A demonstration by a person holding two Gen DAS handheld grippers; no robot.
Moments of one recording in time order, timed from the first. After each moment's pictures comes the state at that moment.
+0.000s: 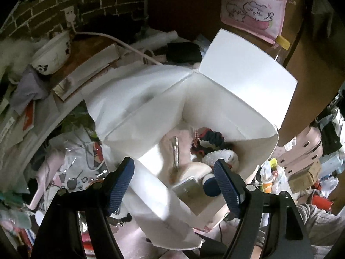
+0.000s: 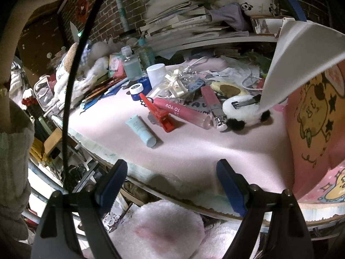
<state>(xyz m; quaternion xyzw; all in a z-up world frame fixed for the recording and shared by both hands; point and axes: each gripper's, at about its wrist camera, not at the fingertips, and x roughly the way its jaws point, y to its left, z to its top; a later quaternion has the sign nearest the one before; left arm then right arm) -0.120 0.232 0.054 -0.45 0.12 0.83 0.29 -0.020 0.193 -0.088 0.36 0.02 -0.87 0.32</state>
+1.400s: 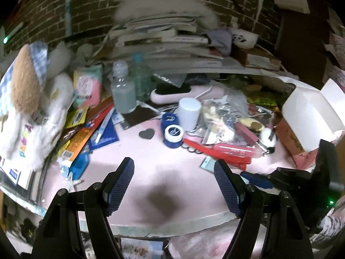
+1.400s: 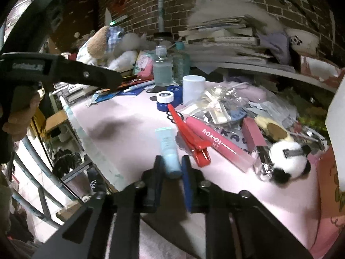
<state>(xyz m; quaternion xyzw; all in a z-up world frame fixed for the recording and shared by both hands) -0.001 -0.039 -0.025 -0.38 -0.06 0.92 -0.02 -0.030 0.133 -0.100 0.28 0.11 -0.87 0.39</state>
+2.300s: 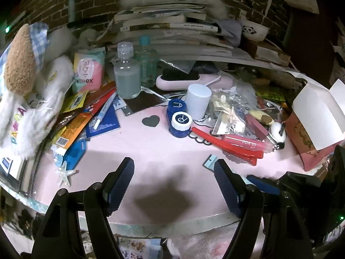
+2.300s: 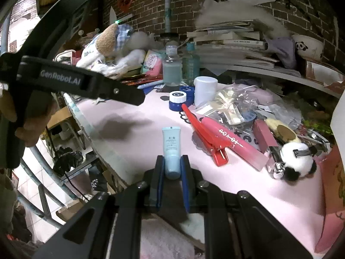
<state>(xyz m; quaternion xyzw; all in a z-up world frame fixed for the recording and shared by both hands) -0.009 -0.049 -0.044 -0.40 -0.08 0.91 -0.02 -0.016 0.122 -0.101 0.27 0.12 -0.87 0.40</state>
